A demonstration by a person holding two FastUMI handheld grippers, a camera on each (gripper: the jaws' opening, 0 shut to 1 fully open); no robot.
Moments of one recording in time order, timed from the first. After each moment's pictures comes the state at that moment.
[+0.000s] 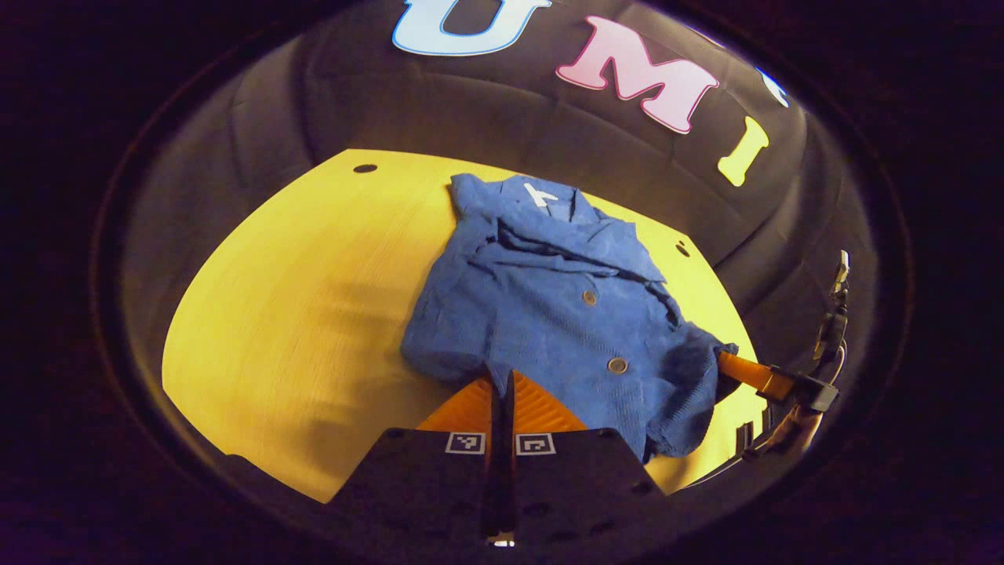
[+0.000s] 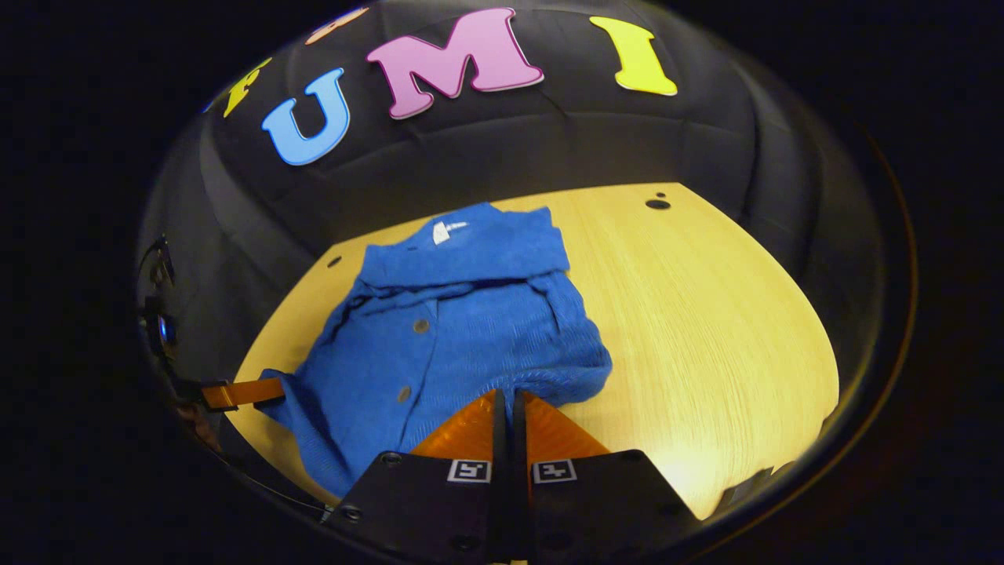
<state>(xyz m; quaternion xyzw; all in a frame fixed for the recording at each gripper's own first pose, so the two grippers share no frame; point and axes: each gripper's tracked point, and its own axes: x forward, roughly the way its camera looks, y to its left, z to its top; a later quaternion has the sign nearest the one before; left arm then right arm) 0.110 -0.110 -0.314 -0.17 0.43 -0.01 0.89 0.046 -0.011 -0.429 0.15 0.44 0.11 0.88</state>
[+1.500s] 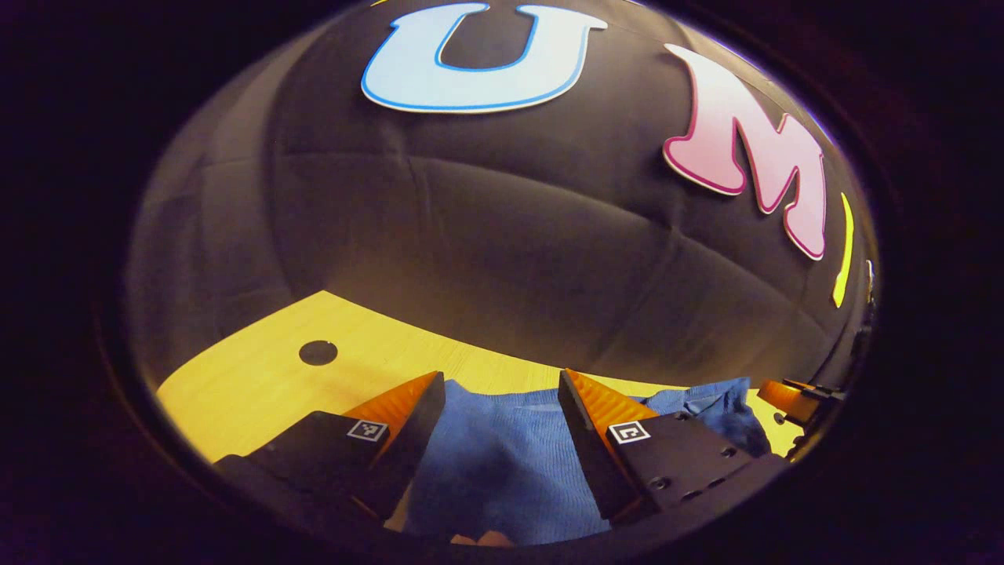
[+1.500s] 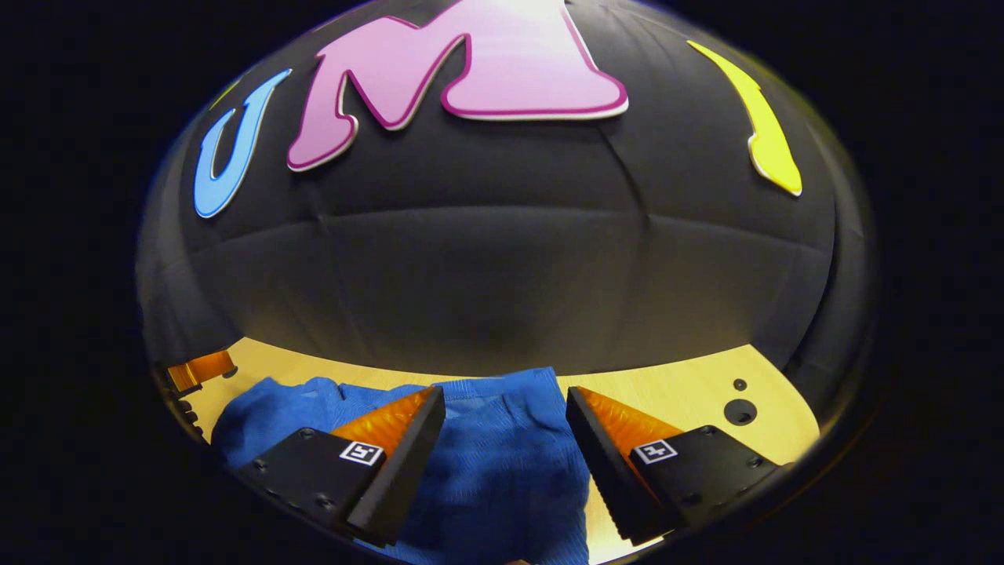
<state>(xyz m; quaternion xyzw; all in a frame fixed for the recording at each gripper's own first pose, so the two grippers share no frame) 0.470 0.014 -0.329 -0.11 0.21 0.11 0.97 0.421 -0.001 -0.487 0.07 0.27 0.06 0.96</state>
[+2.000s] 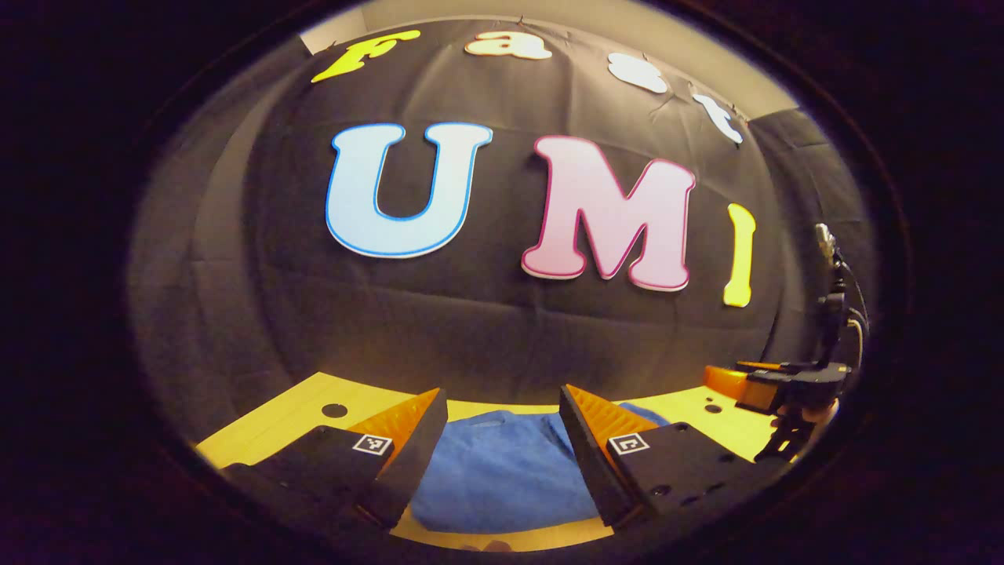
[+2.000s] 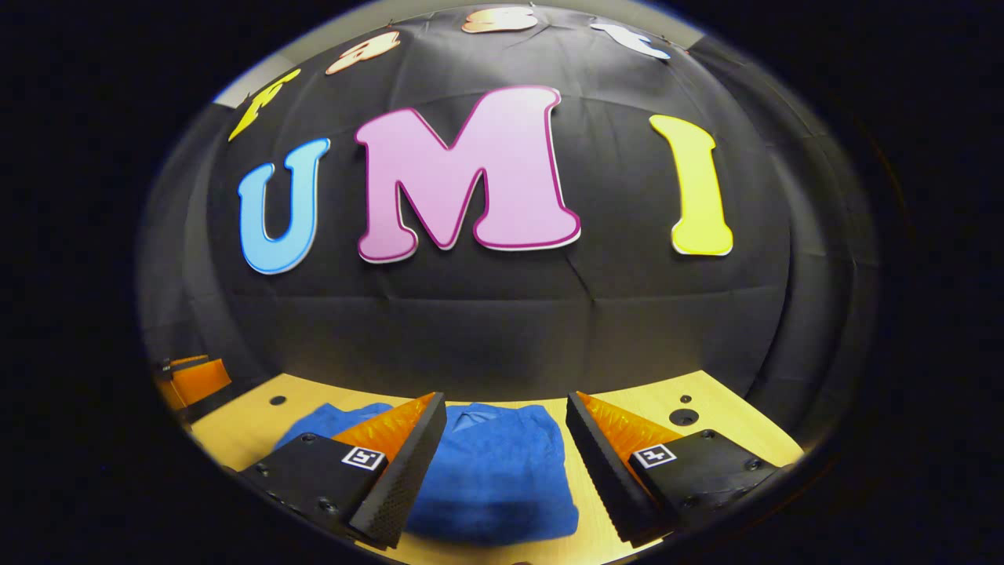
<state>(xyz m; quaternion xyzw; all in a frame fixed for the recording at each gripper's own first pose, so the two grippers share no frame) 0.312 -0.081 -0.160 -0.07 0.06 0.02 1.00 0.293 -0.013 -0.344 0.12 0.18 0.05 0.98</state>
